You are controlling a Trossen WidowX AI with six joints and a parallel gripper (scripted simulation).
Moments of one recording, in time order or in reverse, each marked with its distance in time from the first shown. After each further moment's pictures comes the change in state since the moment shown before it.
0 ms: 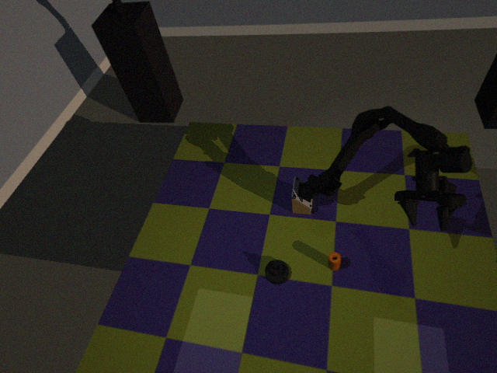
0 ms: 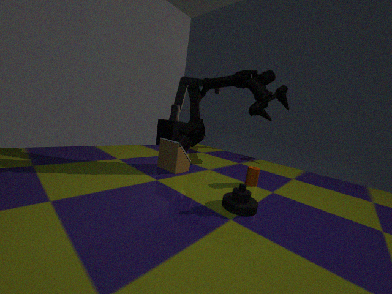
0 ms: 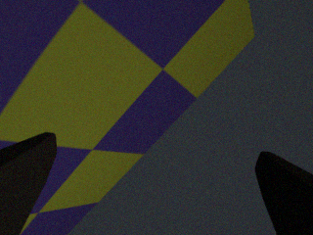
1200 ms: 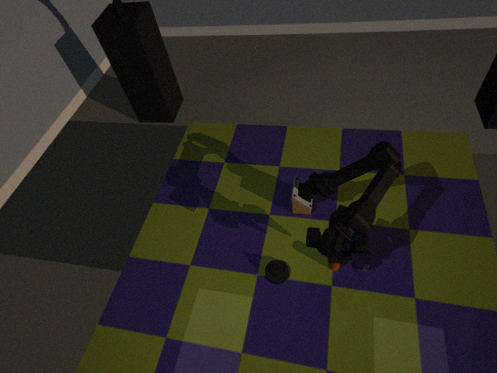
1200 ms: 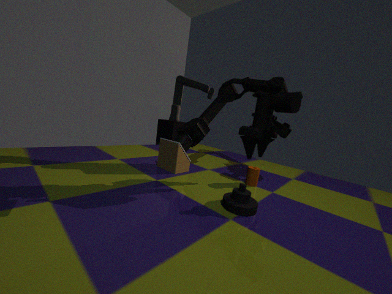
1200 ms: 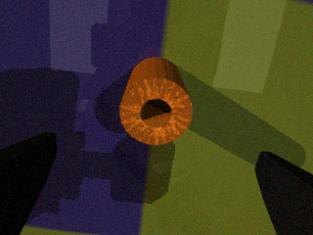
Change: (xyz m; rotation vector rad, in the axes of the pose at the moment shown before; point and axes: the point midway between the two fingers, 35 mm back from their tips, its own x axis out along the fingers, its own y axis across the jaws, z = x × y) arm 0.113 0.215 -0.157 2.075 0.586 0.842
